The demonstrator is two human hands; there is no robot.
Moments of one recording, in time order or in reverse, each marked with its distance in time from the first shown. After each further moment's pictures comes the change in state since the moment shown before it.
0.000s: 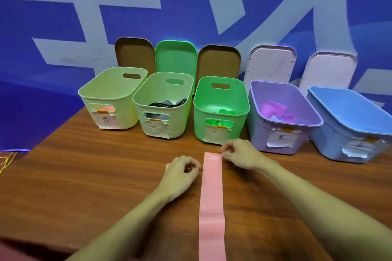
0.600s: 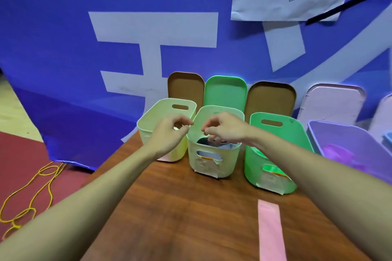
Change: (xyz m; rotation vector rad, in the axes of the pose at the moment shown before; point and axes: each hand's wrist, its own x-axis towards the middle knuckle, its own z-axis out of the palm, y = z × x) left_hand 0.066 0.002 -0.221 -0.061 0.386 0.121; right_hand 0.094 -0.218 -0.049 0.238 -0.072 -0.322
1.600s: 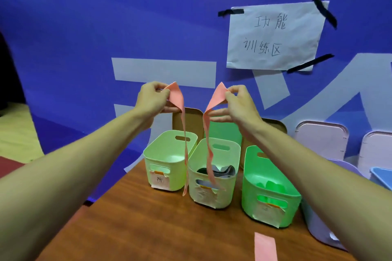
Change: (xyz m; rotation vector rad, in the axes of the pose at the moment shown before) left_hand 0.040 0.103 -0.098 -0.358 0.330 -0.091; right_hand -0.043 -0.095 -0.070 0.640 0.513 -0.145
